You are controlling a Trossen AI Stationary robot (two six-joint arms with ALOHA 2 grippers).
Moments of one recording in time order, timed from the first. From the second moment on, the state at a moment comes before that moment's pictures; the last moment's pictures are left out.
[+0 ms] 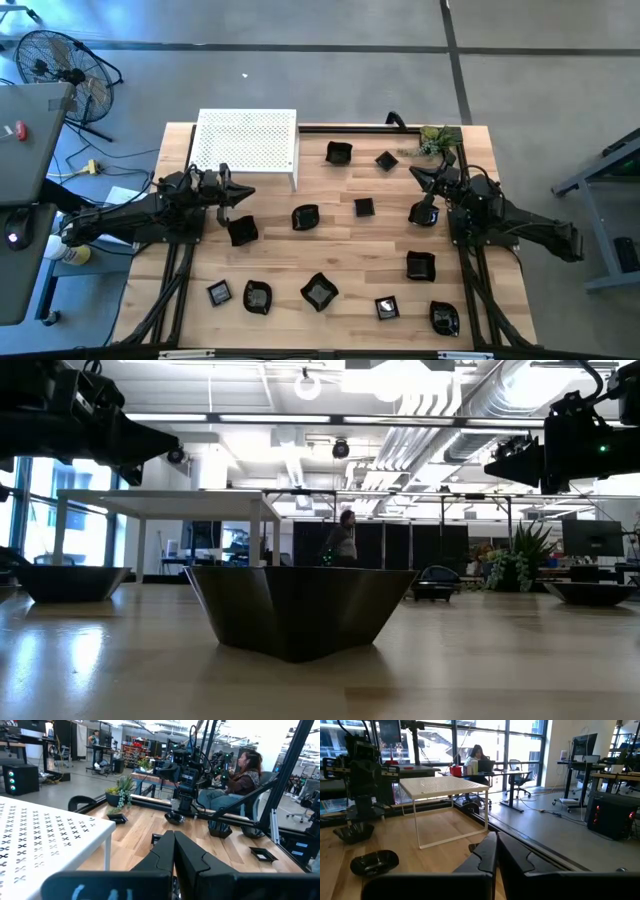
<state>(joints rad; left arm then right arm) 0.27 0.14 0.05 0.17 0.13 -0.16 -0.37 0.02 0.01 0.07 0.18 0.00</state>
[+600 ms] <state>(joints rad) 0.27 0.13 0.05 0.18 0.14 -0.16 -0.37 0.02 0.01 0.07 0.18 0.00</state>
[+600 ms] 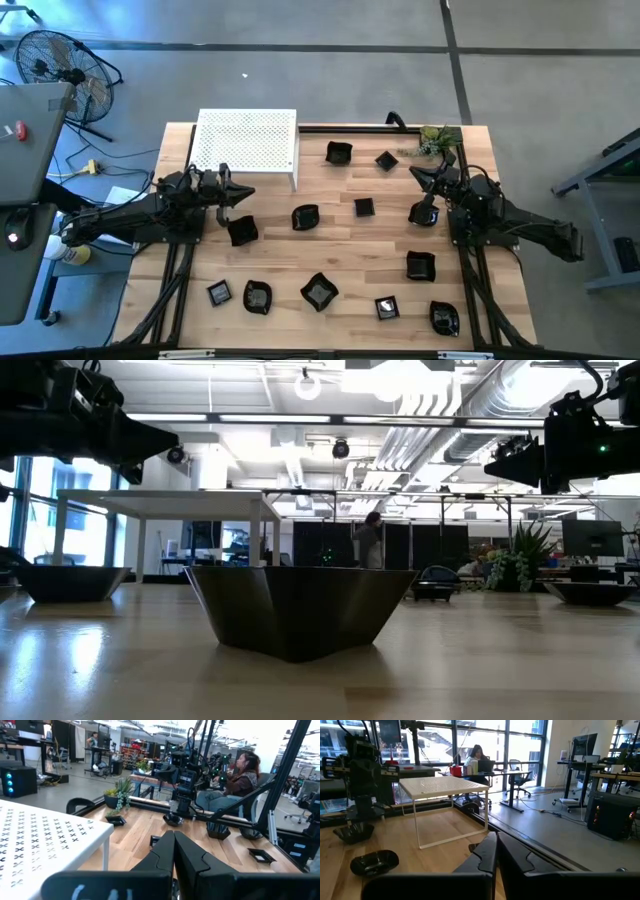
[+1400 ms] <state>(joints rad) 0.27 0.18 0.13 0.05 0.10 -0.36 -0.37 0.02 0.01 0.07 0.18 0.00</state>
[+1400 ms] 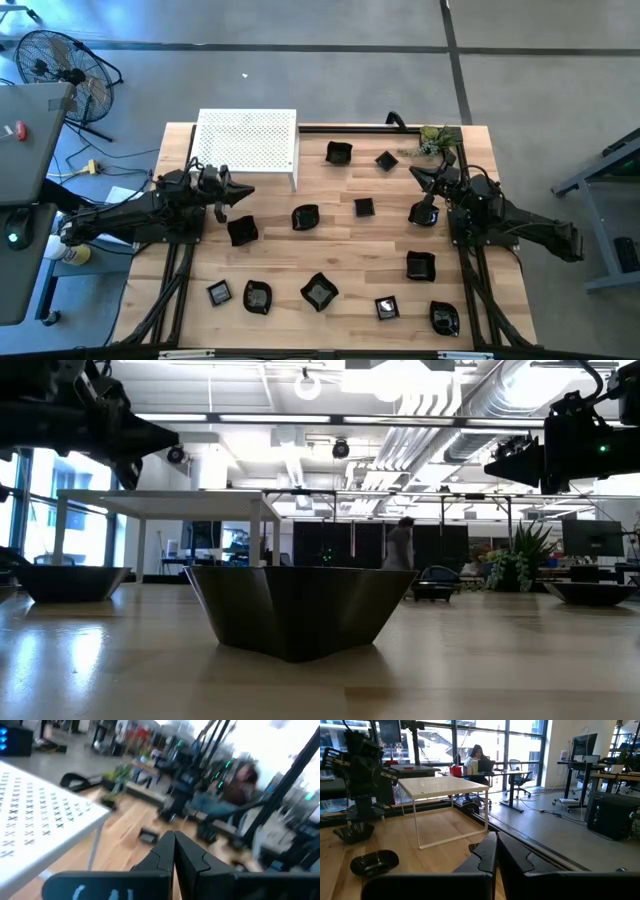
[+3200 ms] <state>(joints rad) -0.44 1.13 0.59 -0.72 -0.10 -0.94 -0.37 0.02 0.01 0.28 0.26 0.16</state>
